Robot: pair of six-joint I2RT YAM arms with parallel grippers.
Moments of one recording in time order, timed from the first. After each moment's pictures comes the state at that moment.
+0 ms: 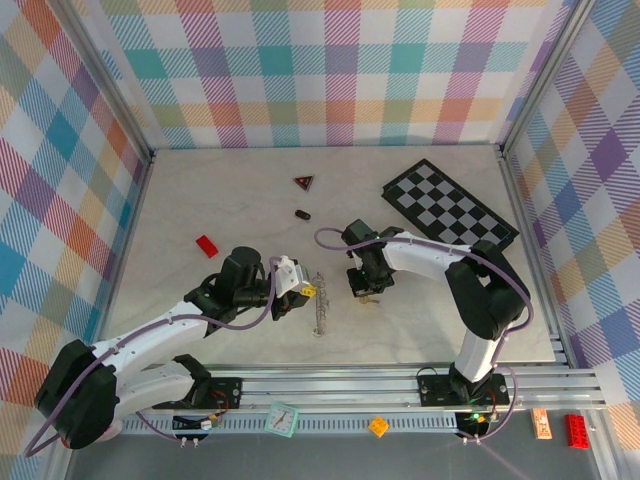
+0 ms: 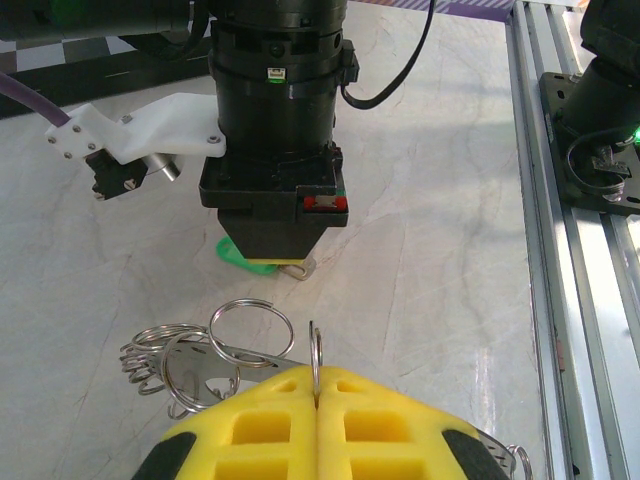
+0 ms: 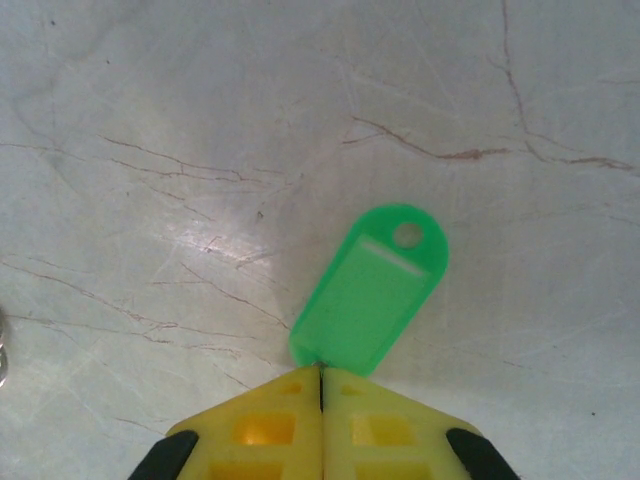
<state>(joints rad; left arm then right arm) -0.65 1.06 0.50 0.02 0.59 0.32 0.70 1.76 1.09 -0.77 -0.09 0.38</state>
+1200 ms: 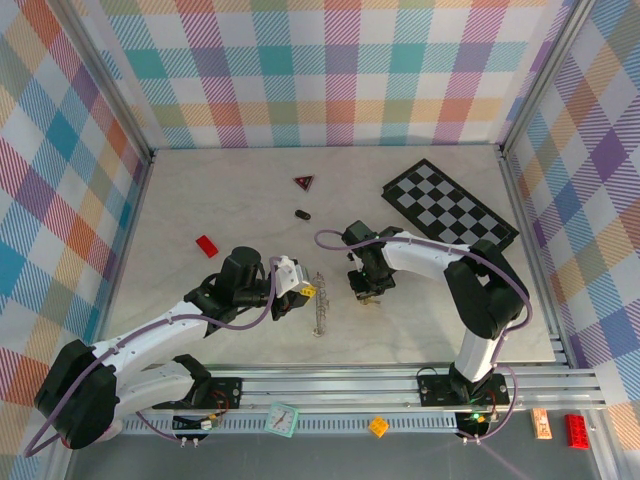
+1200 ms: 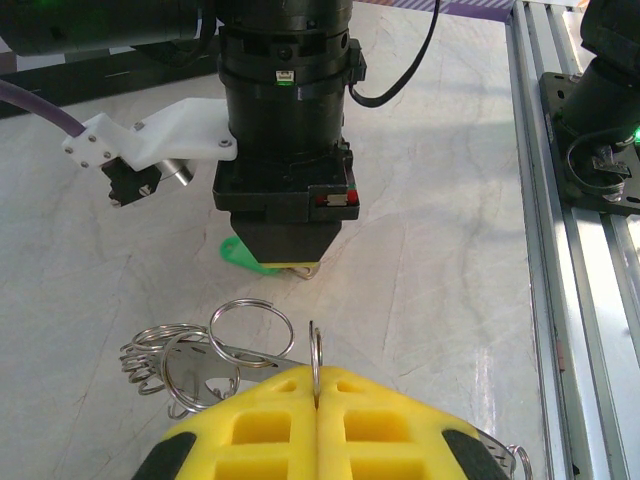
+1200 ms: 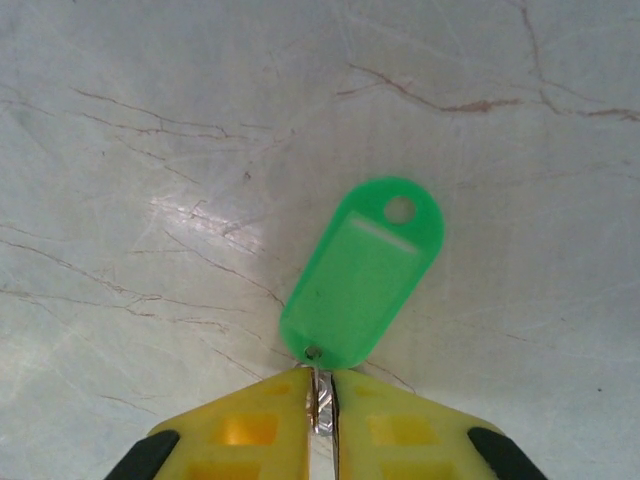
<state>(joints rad) -0.65 1.06 0.50 0.02 0.59 0.32 0.70 1.77 1.09 -0.80 -0.10 0.37</state>
